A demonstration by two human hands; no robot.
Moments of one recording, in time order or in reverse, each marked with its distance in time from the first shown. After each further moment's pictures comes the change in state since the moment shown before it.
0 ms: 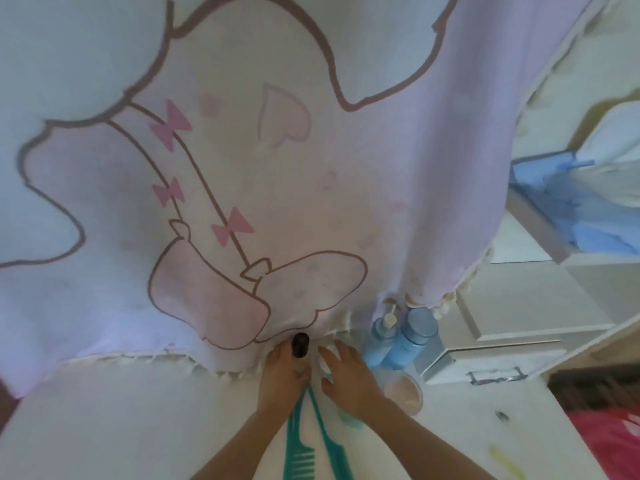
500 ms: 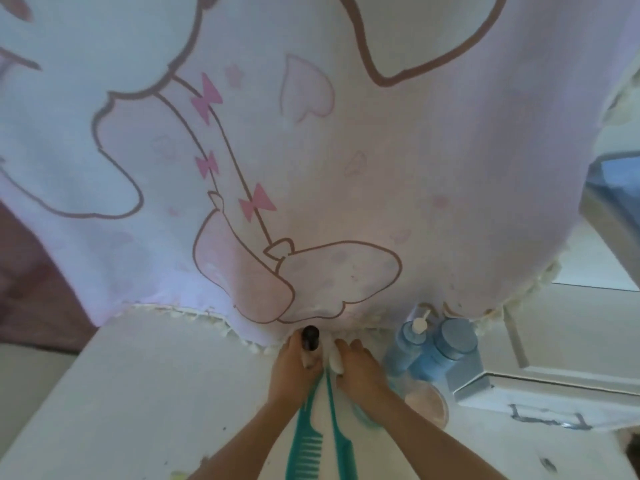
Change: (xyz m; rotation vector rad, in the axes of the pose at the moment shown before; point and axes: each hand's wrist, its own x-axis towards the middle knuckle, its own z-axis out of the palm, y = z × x) left_hand -0.024 0.011 -0.002 -0.169 0.189 -0.205; right_hand 0.026 0.004 0.014 0.043 -0.100 -0.034
